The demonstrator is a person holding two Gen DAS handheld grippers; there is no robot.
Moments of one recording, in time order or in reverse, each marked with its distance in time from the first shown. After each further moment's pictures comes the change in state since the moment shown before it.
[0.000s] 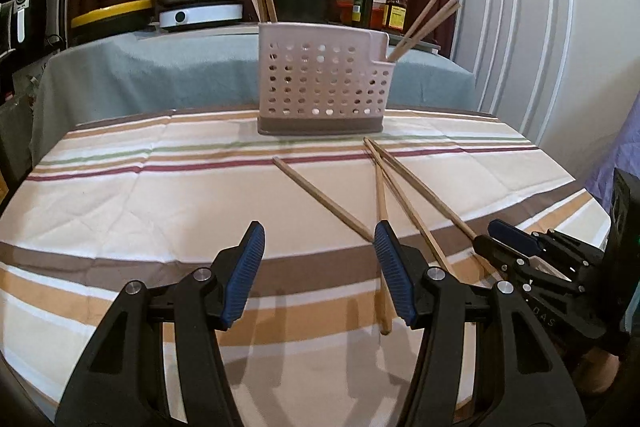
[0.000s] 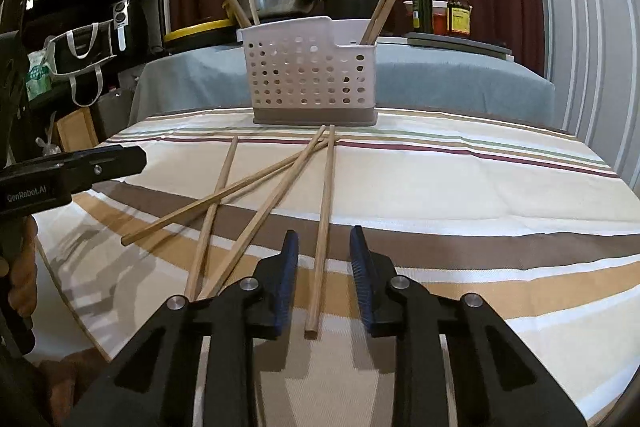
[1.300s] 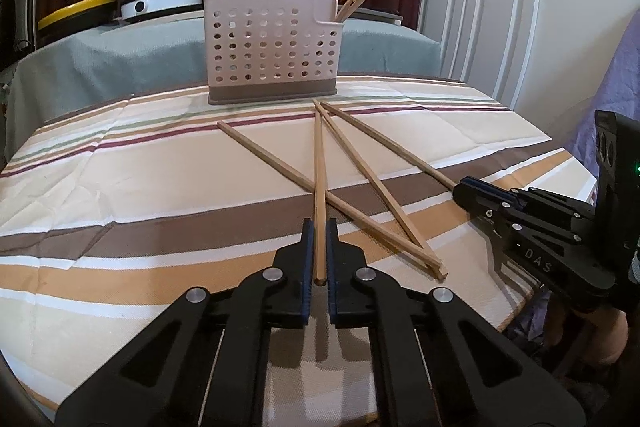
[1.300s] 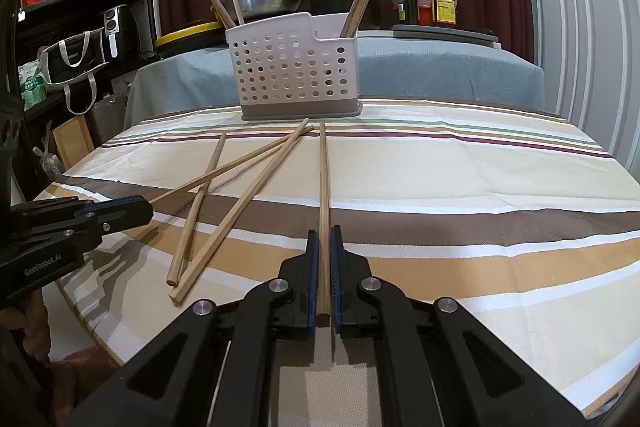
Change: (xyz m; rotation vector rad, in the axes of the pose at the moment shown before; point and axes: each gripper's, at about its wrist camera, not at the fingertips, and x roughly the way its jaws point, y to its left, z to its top) left arm 0.009 -0.032 -0.030 0.079 0.040 -0.082; right arm -0.008 -0.012 -0.007 0.048 0.007 -0.012
